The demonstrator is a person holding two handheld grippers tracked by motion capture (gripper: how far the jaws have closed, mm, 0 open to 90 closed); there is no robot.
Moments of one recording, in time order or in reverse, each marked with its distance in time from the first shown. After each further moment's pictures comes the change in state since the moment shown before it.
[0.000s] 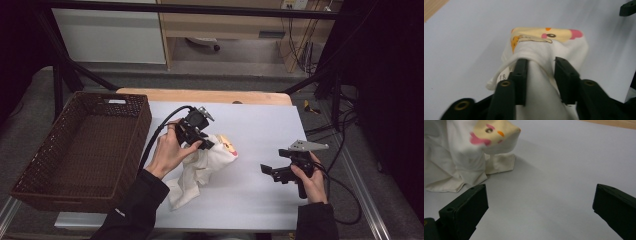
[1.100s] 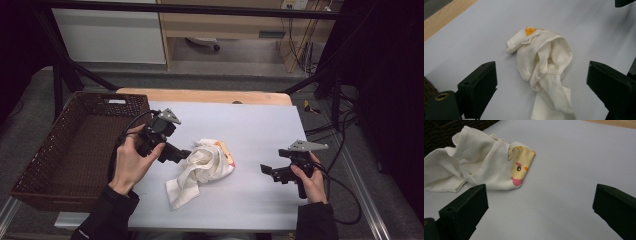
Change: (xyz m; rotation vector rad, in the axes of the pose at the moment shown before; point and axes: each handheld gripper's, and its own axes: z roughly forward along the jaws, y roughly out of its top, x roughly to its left) left arm -0.001 -0.060 -0.073 -0.104 0.100 -0.061; right arm 0.000 0.000 0.000 0.006 -0.002 0.004
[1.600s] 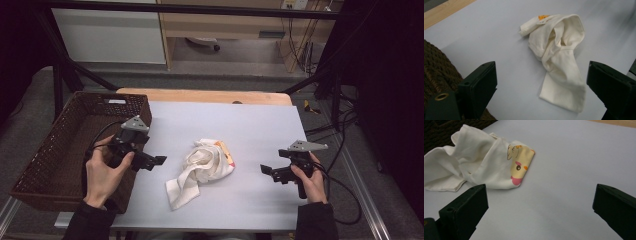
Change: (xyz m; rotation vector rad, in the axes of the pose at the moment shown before) left arm 0.024 -0.061 -0.030 -0.062 0.021 -0.087; right arm 0.000 -0.001 0.001 0.003 -0.001 -0.003
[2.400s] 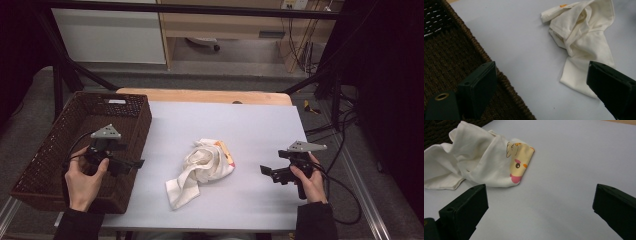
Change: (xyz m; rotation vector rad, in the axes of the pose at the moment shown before) left arm 0.045 -0.060 -0.004 -0.054 0.019 -0.101; right arm 0.000 -0.002 0.002 0.013 -0.002 0.001
